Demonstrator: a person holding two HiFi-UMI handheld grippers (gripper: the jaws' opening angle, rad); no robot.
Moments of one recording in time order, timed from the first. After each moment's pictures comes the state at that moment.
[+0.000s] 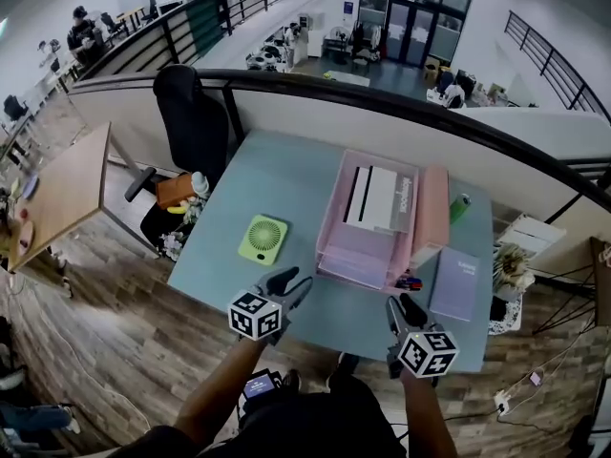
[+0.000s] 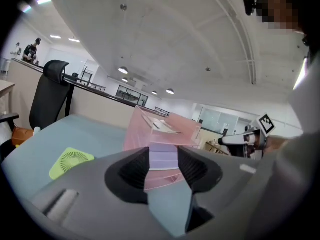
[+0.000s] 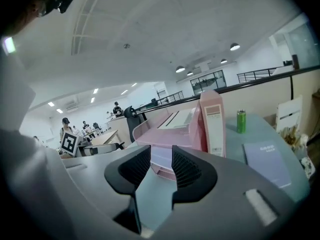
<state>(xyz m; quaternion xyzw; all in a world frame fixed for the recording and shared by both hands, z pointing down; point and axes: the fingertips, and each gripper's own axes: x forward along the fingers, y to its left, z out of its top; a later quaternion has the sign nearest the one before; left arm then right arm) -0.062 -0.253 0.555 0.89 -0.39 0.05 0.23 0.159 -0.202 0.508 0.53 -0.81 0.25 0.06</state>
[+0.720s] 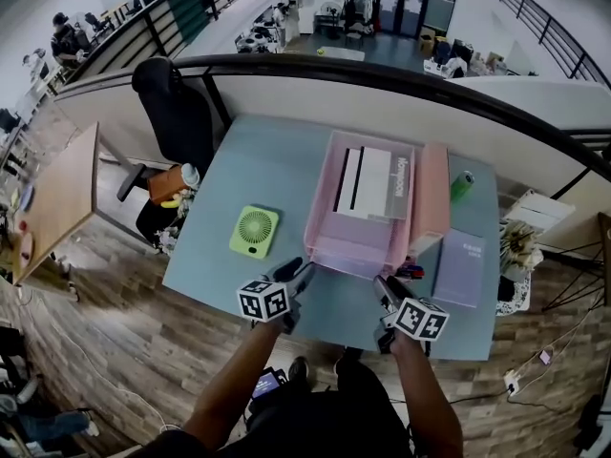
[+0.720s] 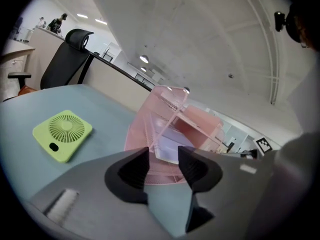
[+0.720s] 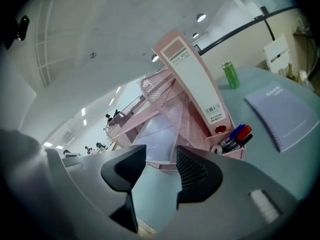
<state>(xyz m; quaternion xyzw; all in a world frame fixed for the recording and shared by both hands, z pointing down) -0.041 -0.291 0.634 0.84 -0.42 0.03 0.35 0.163 -0.251 0.615 0.52 -0.74 0.43 0.00</state>
